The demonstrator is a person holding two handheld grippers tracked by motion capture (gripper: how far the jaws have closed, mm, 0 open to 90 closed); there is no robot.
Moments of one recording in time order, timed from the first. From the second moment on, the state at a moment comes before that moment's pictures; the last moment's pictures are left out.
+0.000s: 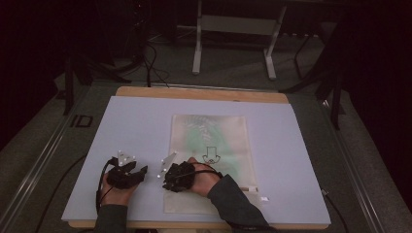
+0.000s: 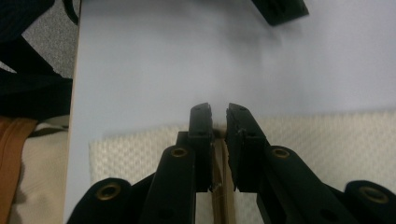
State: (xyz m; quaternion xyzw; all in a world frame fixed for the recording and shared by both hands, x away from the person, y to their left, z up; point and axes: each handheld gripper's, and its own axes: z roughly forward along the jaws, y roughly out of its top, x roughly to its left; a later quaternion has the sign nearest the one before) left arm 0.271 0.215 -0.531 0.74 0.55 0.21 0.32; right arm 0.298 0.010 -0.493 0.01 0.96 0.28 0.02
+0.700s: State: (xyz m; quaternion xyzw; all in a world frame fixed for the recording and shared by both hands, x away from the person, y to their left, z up) left arm 0.258 0.194 -0.525 0.77 0.49 0.18 0.36; right arm 0.305 -0.008 -0.517 0.04 0.96 0.29 -0.02
